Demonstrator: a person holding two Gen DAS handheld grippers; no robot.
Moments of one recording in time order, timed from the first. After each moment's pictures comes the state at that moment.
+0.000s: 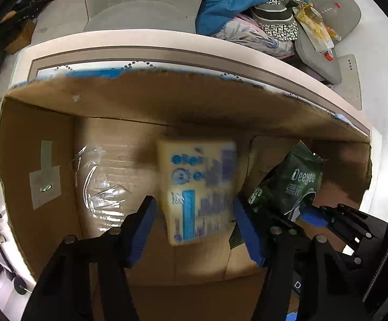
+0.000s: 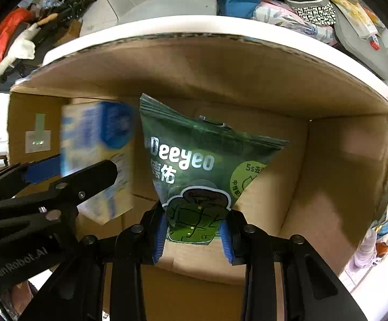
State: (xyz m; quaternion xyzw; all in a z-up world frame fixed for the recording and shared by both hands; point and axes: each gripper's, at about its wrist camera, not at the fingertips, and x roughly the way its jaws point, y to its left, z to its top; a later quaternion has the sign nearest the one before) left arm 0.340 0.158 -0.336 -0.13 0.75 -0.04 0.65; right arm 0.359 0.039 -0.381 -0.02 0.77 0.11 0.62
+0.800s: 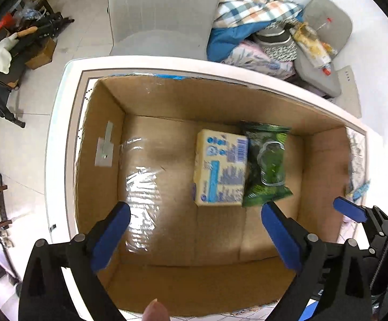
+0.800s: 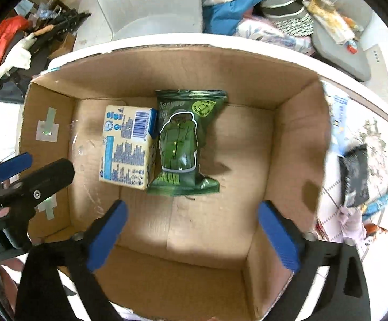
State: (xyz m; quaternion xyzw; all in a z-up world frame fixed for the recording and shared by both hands) left arm 0.278 0.187 -0.257 -0.11 0.69 -0.01 0.71; right arm 0.319 0.032 -0.320 -0.04 0.73 0.07 0.68
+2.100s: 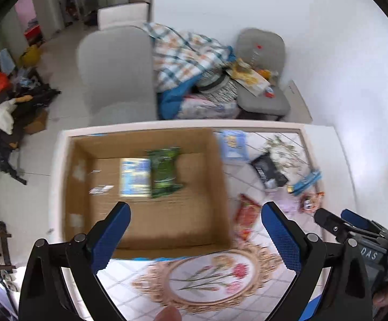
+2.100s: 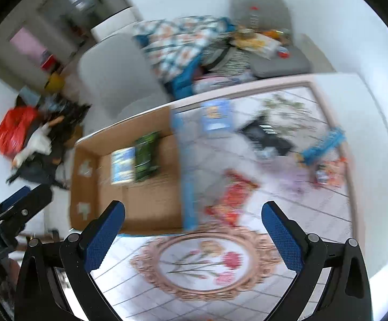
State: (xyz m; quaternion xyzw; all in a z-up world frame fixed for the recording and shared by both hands) left arm 0.204 0.006 -0.116 -0.04 0.56 -0.07 0.82; right arm 0.182 -0.191 -0.157 0.14 0.59 -0.01 0.79
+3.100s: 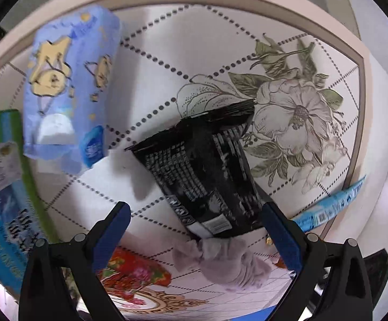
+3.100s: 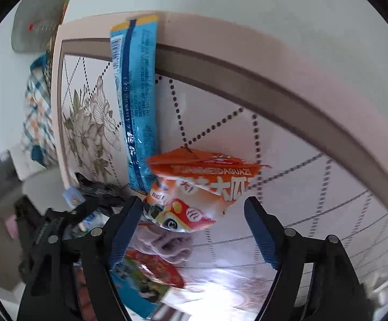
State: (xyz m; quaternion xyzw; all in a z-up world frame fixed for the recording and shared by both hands) left arm 0.364 -0.212 -0.408 -0.07 0.81 -0.03 0.58; right arm 0.191 -0.481 -0.437 0.57 0.62 -0.17 0.52
